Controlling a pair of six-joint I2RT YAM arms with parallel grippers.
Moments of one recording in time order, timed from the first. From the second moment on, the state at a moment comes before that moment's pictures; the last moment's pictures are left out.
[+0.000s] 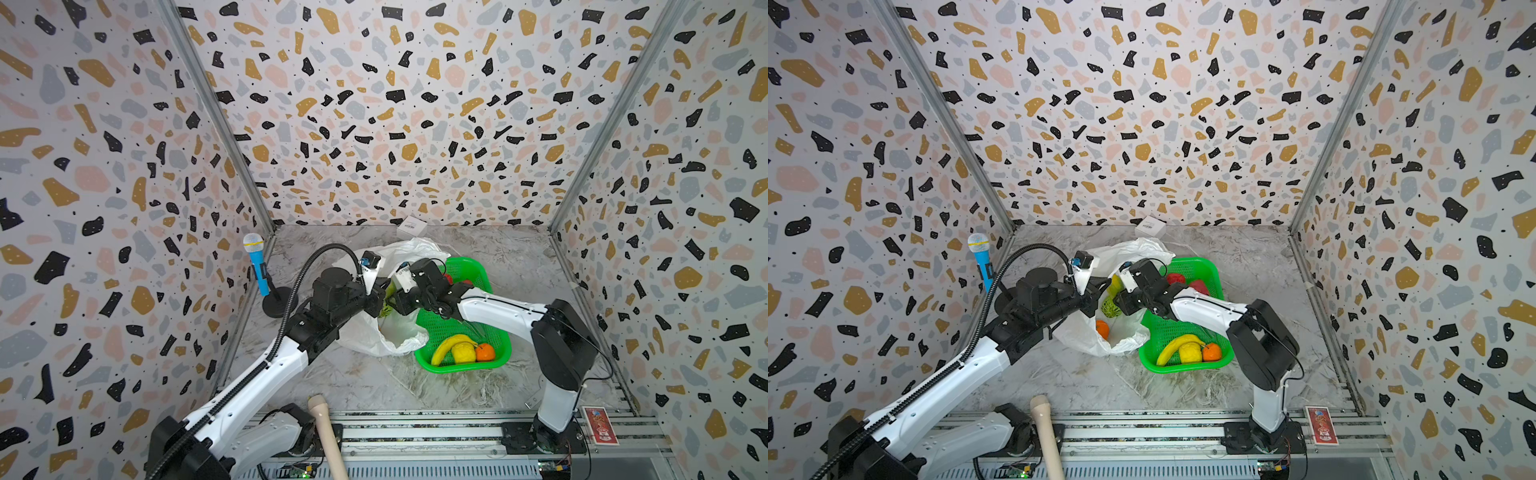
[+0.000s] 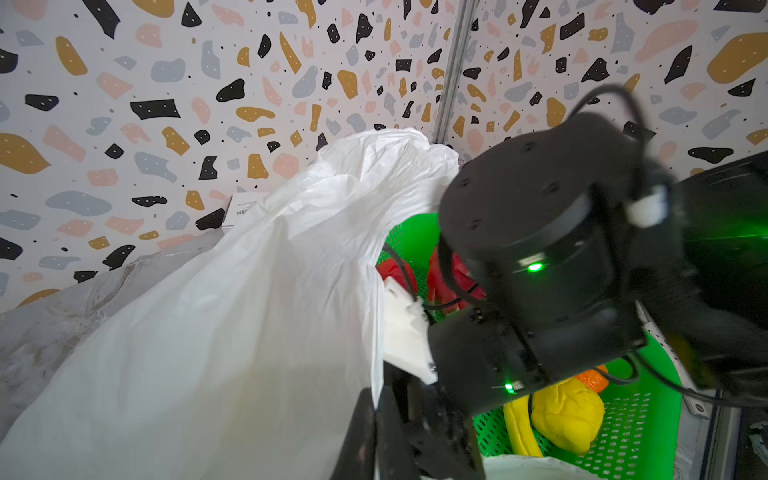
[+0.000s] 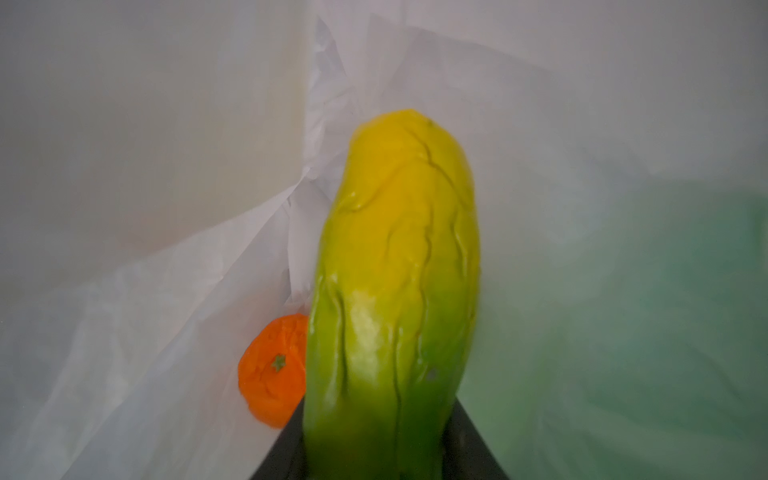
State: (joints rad) left arm -0.52 1.04 0.84 -0.11 0.23 -0.02; right arm 0.81 1.88 1.33 -0.13 -0.24 0.23
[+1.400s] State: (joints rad) left arm -0.52 1.07 0.81 -0.06 0.23 -0.01; right arm 0.69 1.25 0.87 -0.81 -0.10 0.32
